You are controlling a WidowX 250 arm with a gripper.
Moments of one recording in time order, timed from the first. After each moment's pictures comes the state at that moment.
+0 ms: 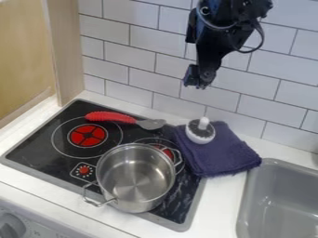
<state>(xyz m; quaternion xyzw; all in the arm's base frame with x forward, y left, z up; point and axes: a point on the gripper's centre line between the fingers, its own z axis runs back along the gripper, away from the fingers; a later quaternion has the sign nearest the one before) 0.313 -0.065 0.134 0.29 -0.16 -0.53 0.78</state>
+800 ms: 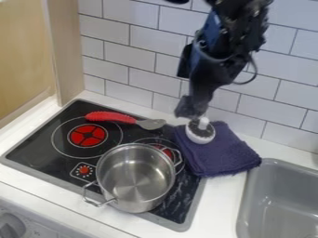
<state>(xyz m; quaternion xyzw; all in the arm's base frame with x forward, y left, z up) 0.302 -0.065 0.099 0.25 -0.07 -0.54 0.80</state>
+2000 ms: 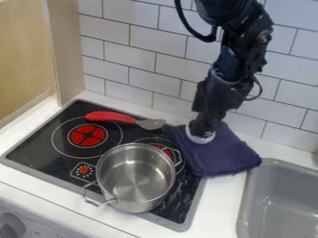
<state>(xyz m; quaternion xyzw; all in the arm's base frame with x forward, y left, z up) 0.347 -0.075 0.037 0.16 -0.01 -0.57 0.81</state>
